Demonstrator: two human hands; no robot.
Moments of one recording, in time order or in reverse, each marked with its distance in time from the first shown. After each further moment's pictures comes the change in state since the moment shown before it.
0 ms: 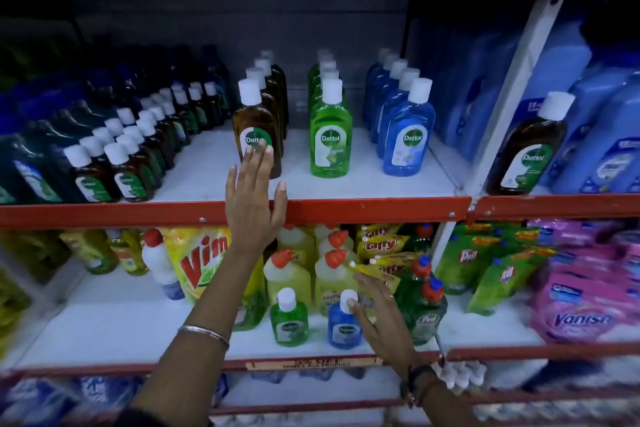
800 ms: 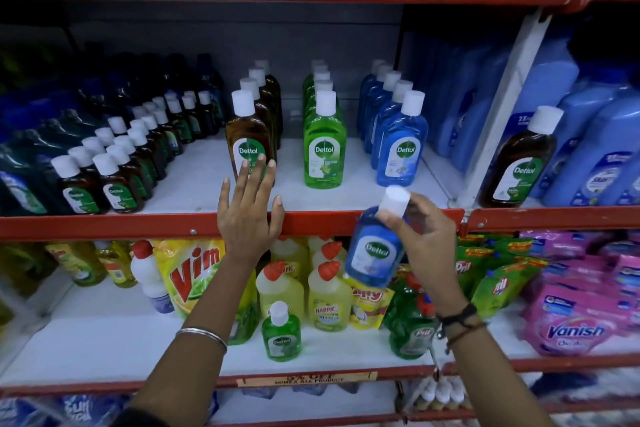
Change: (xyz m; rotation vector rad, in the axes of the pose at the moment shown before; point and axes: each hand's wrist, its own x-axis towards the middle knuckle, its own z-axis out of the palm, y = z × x) left_hand -0.003 -0.006 0.012 0.259 -0.008 0.008; right_hand 0.068 -0.103 -0.119 0.403 0.452 -0.178
